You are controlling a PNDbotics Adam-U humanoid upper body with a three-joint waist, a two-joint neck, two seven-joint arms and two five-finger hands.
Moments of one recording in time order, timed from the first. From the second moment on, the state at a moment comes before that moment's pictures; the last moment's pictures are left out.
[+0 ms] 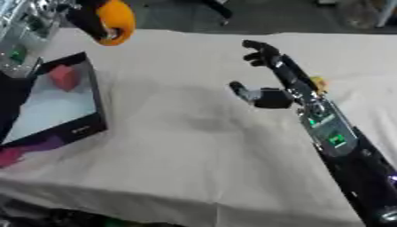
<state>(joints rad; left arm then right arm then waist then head) -0.89 0.60 -0.21 -1.44 -0.72 0.54 -0.50 -0.68 -0.20 0.26 -1.31 0.31 -0.25 0.10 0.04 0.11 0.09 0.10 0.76</state>
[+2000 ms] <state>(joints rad) -0.69 0.77 -0.10 -1.32 -0.70 0.60 -0.42 -0.73 -0.30 0.16 -1.45 0.16 -0.13 -0.02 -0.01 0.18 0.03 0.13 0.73</state>
